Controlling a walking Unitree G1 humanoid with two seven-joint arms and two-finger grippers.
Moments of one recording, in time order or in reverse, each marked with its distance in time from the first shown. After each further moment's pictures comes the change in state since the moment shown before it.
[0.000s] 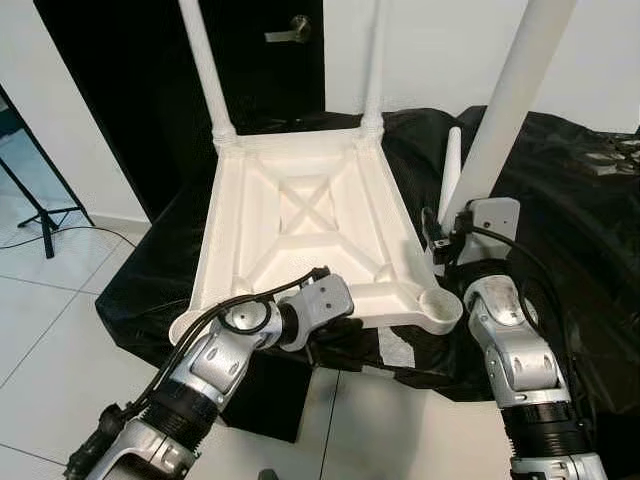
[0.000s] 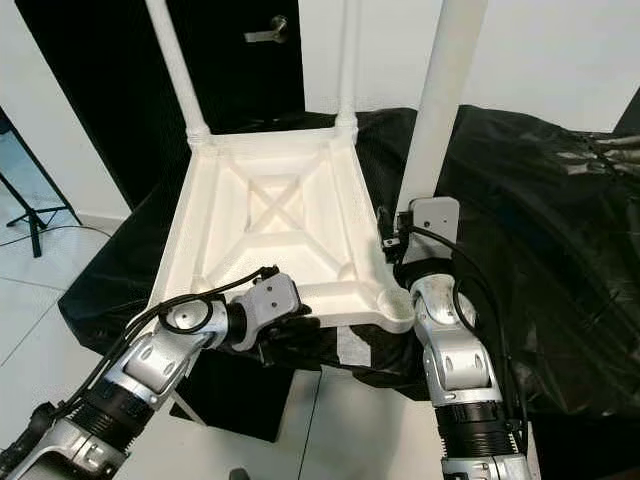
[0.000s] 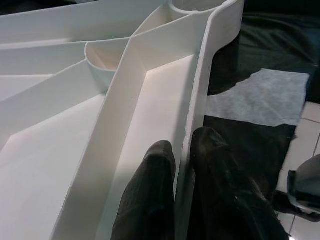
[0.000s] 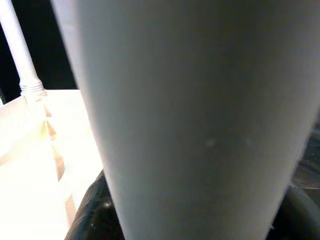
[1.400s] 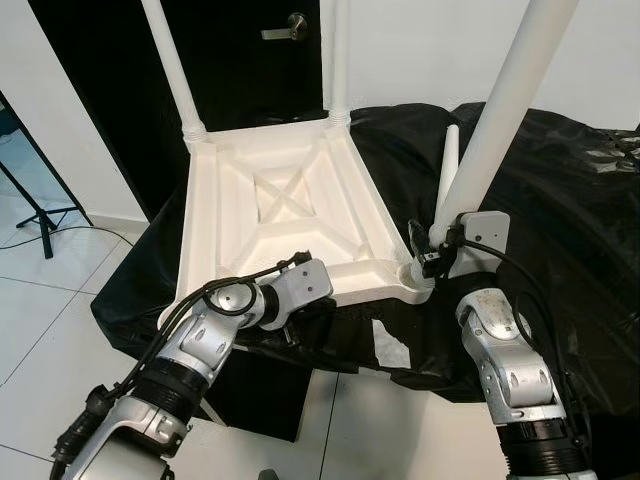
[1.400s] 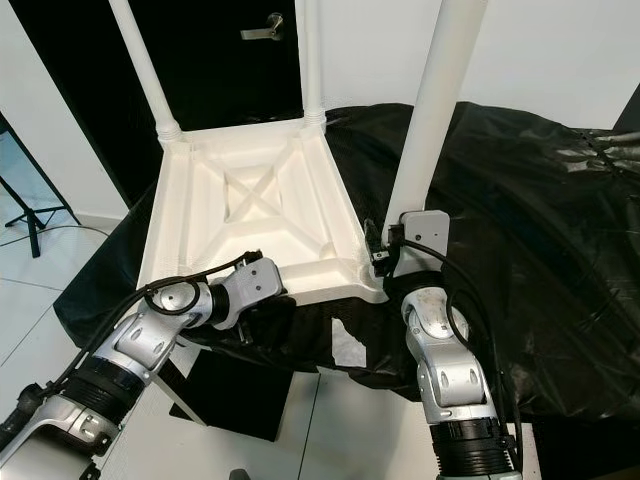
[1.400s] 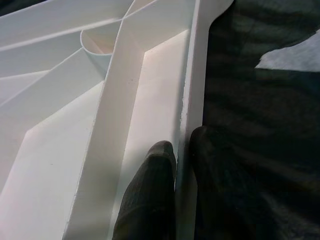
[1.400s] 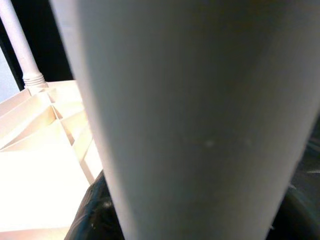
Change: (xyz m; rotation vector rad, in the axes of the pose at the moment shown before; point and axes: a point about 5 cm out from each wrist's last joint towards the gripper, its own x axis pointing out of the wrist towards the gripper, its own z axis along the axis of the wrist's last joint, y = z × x) left arm -0.014 0.032 -0.015 0.081 0.110 0.086; right arm -0.009 0.011 -0.003 0.055 0.015 0.052
